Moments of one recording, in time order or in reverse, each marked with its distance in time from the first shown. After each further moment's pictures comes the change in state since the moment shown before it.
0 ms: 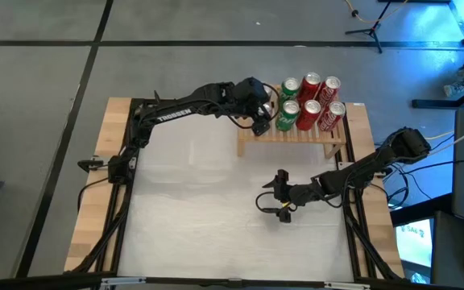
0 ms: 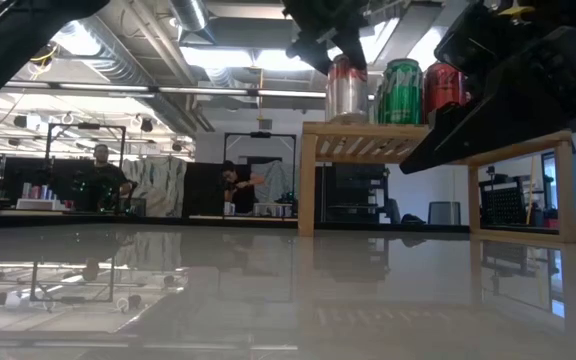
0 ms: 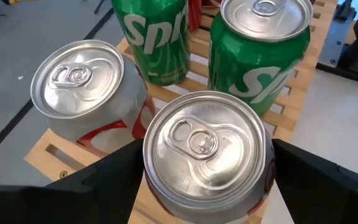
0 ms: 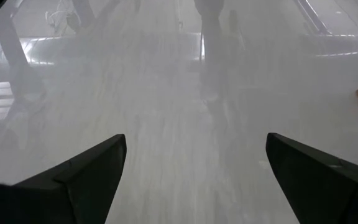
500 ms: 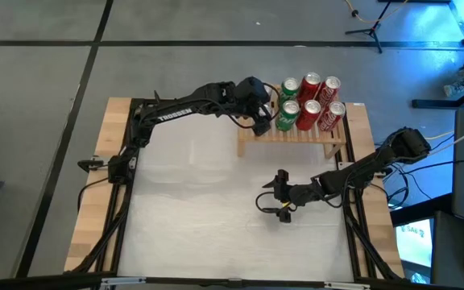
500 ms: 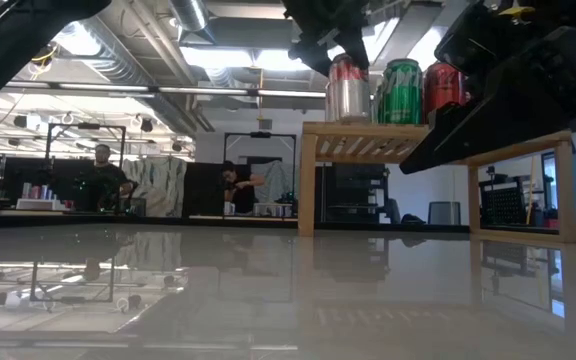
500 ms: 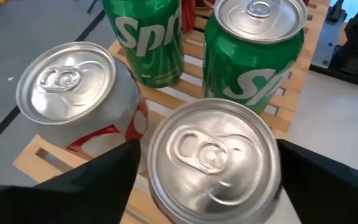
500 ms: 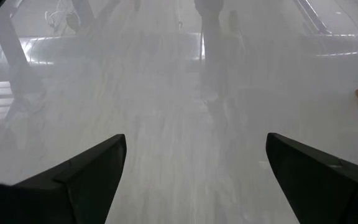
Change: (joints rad) left arm 0.005 0.007 0.000 0.007 0.033 0.002; right arm 0.000 0.000 0.000 0.000 0.001 0.000
